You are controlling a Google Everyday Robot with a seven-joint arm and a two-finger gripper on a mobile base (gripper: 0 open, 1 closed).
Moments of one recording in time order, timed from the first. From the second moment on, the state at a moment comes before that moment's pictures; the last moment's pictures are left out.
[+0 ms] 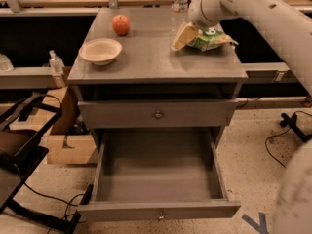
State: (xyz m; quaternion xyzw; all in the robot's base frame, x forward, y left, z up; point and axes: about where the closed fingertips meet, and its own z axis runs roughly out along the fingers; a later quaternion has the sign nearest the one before) arm 0.800 -0.112 0.962 -0.56 0.67 -0.12 0.48
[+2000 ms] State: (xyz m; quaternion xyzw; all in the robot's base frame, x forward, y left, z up) arm 0.868 -0.165 0.857 -0.54 0.76 -0.08 0.36
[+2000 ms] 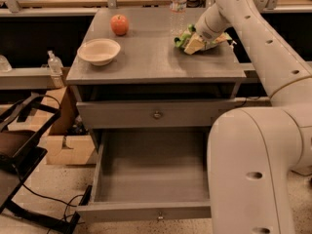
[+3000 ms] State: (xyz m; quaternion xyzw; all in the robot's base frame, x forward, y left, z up) arm 0.870 -0.160 0.845 -0.54 0.76 -0.07 0.35
